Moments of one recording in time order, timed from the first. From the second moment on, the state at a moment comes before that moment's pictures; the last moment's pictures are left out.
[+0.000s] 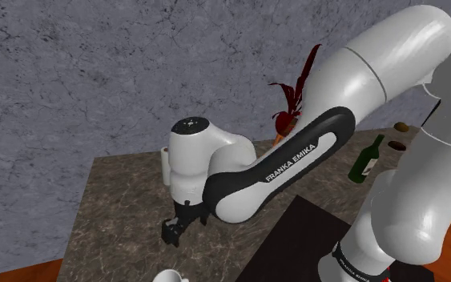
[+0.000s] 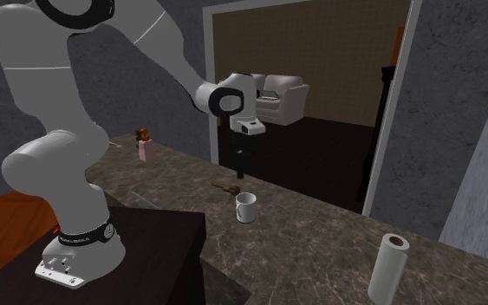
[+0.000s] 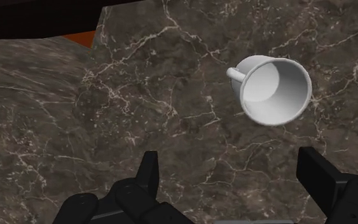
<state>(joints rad) 0.11 0.01 0.54 -2.39 -0.02 2.39 0.76</state>
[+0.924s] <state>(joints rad) 0.37 0.58 0.44 -2.02 -0.40 2.44 1.16</state>
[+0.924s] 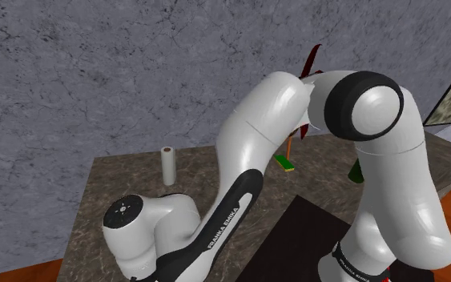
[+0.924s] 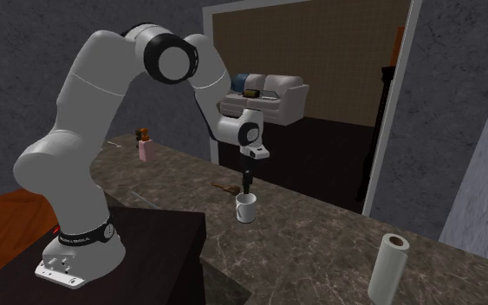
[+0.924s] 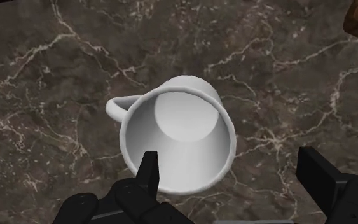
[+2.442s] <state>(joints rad) 0.41 0.70 0.39 -1.98 -0.45 2.50 1.20</state>
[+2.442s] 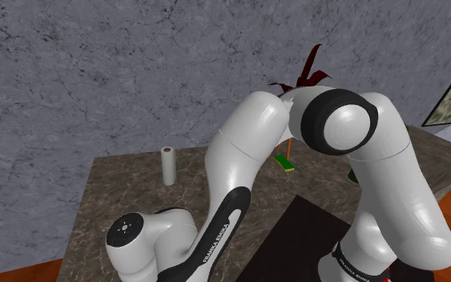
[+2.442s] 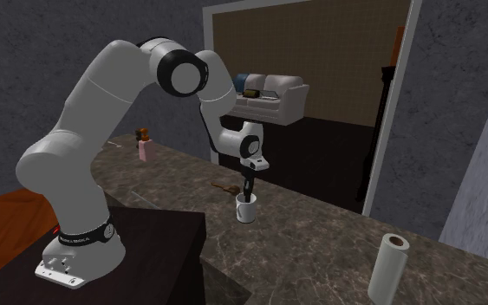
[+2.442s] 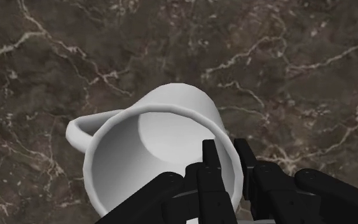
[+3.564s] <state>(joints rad) 0.36 0.54 0.46 -2.01 -0.37 2.39 1.15</state>
